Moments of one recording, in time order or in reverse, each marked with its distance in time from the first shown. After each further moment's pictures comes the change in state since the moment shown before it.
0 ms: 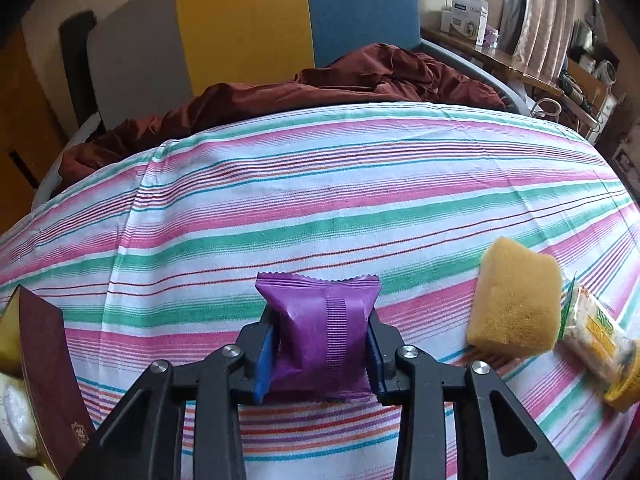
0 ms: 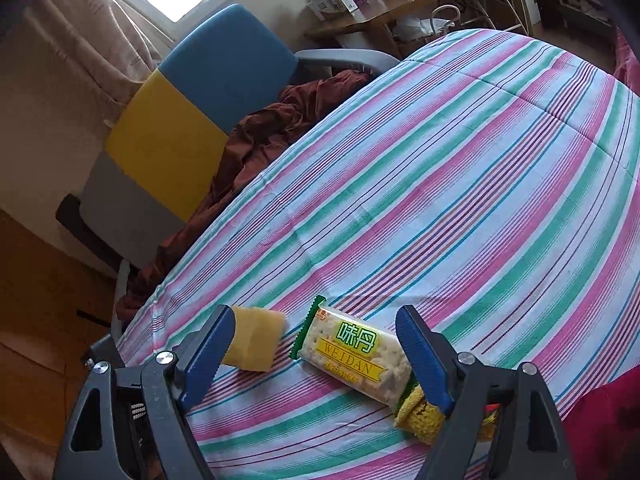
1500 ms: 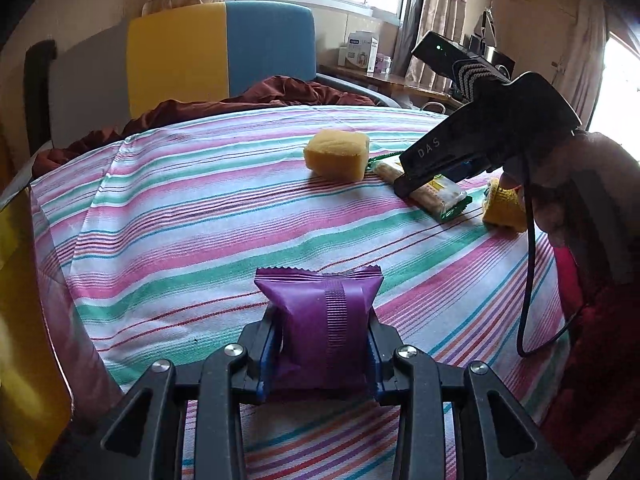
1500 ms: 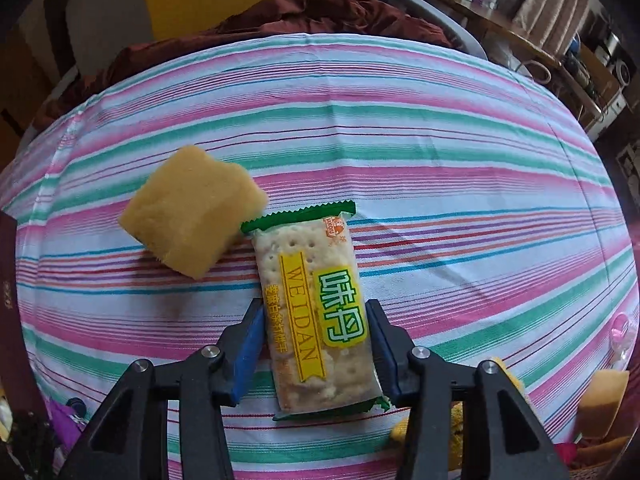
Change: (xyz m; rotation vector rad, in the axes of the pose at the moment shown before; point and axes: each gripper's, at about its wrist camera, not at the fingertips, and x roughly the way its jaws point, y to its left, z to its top) left arm -0.097 -0.012 -0.159 0.141 -0.201 -0.308; right arm 0.089 0.057 -0.053 -0.575 0.288 -0.376
